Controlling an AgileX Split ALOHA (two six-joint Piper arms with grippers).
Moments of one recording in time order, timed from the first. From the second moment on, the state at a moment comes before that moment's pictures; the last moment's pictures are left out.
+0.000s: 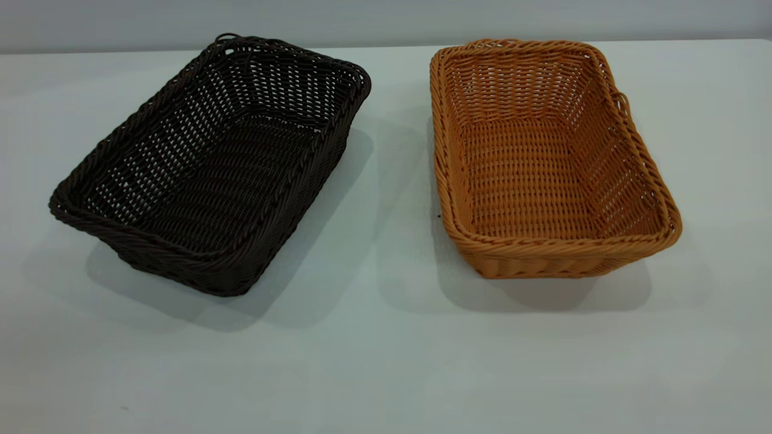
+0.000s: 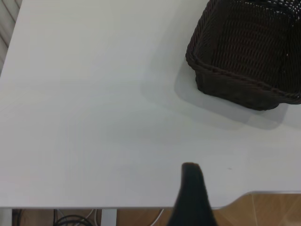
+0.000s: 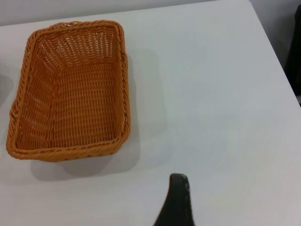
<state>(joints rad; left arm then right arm) 0.00 -0.02 -0.49 0.00 1.12 -0.03 0.03 -0.02 -0.47 -0.01 1.14 0.10</state>
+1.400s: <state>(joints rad) 0.00 -0.02 -0.48 0.00 1.12 -0.03 0.03 -0.02 -0.47 -0.01 1.14 0.10</state>
